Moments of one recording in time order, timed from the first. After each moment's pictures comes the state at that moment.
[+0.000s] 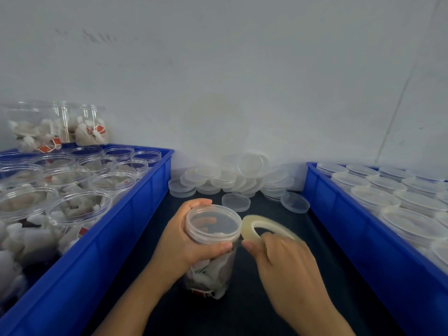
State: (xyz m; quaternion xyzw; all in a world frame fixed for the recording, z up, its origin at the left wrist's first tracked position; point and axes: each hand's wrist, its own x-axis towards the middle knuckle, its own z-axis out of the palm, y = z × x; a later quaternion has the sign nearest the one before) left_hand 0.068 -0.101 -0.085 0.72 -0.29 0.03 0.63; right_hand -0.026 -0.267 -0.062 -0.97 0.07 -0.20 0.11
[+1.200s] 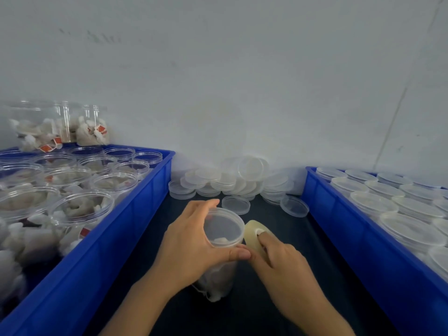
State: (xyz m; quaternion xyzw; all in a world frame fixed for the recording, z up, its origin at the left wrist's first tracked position) left_hand 0.057 -0.108 -0.065 0.85 -0.29 0.11 0.43; right_hand -0.019 -0.276 -0.071 -0.96 0.03 -0.19 0.22
